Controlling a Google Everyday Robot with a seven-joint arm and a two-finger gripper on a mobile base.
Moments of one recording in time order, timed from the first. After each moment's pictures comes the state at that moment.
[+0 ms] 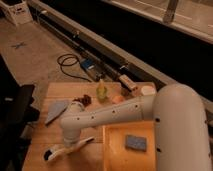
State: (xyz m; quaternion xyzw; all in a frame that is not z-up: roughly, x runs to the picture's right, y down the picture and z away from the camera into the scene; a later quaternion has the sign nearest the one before) arm -0.182 0.308 0.742 -0.39 -0.21 -0.14 0.88
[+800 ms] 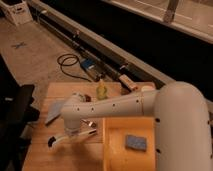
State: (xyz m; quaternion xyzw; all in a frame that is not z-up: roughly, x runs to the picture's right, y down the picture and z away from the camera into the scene) arm -0.187 0.258 0.758 -0.38 -0.18 -0.14 0.90
